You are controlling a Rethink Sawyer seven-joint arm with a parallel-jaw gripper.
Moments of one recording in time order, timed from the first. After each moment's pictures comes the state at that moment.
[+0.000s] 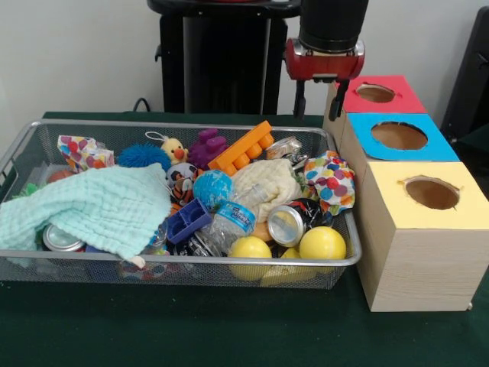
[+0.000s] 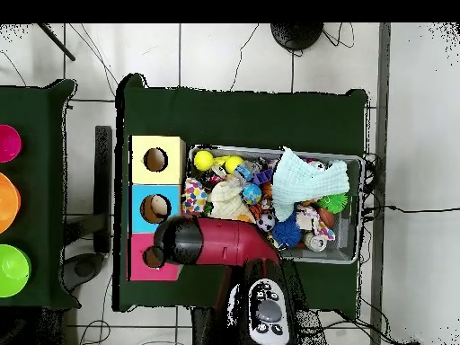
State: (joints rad) arm -0.08 -0.73 -0.03 1.86 0.00 0.49 1.57
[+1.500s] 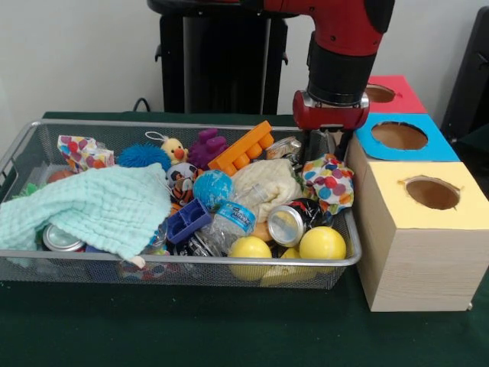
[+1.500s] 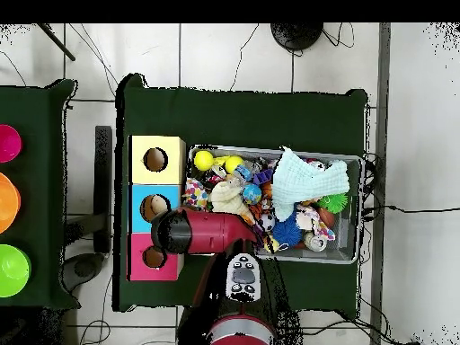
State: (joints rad) arm -0.01 -0.56 -0.07 1.77 0.00 0.35 1.57
